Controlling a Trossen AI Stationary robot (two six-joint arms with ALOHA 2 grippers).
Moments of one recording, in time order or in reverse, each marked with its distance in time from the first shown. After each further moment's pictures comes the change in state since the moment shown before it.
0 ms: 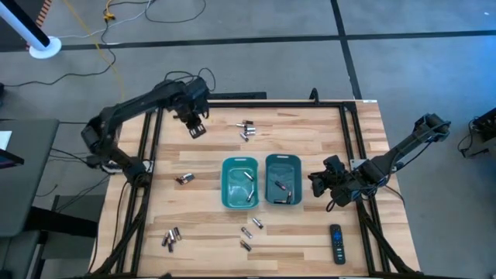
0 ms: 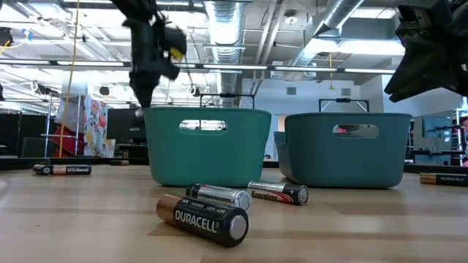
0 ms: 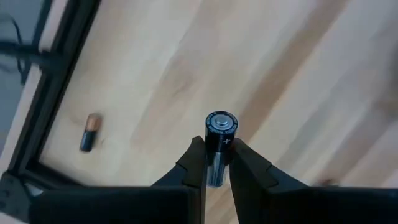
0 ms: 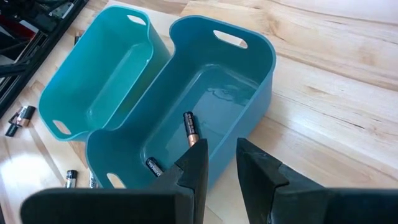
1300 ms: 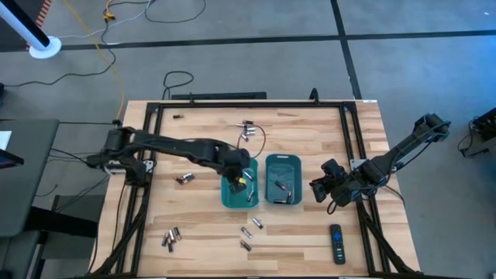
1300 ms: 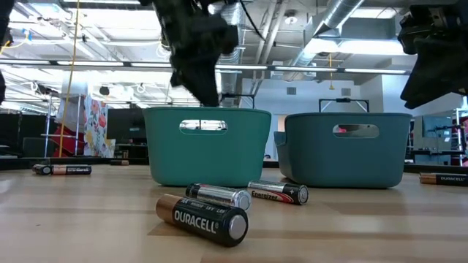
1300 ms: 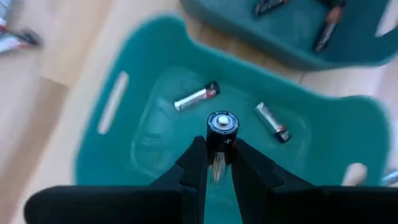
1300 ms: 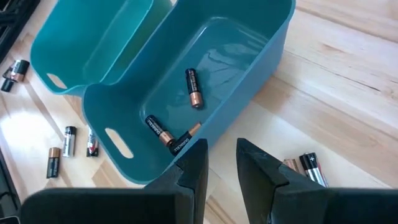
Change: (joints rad) left arm -0.711 0.183 -0.031 0.502 -0.032 -0.579; right arm 0.002 0.000 0.000 -0.004 -0.161 -0.037
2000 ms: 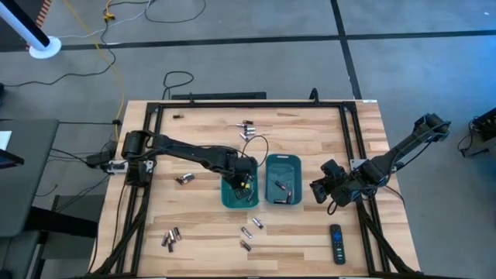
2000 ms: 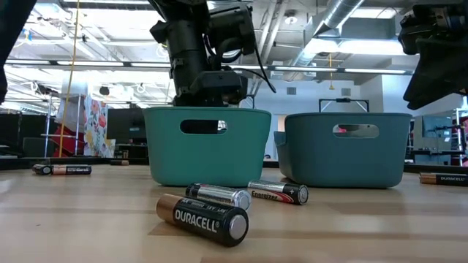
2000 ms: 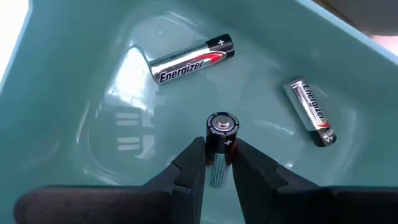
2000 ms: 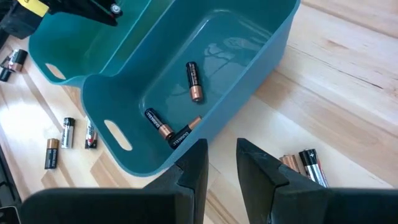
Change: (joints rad) left arm 0.001 0.189 0.000 0.040 0.076 -0.092; right arm 0.000 0.000 0.000 0.000 -0.025 -0.025
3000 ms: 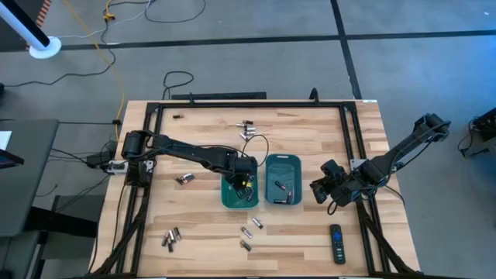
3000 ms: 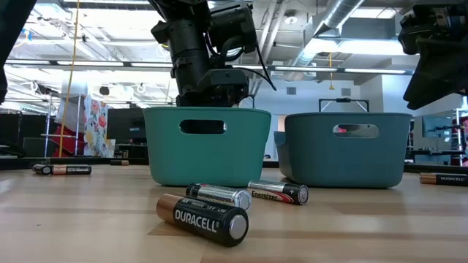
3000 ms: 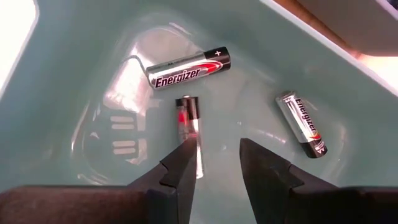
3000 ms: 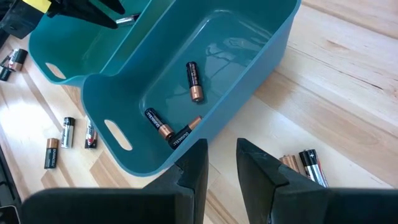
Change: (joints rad) left arm 0.000 0.000 0.000 0.026 0.000 -0.044; right arm 0.000 0.000 0.000 0.000 0.000 -0.003
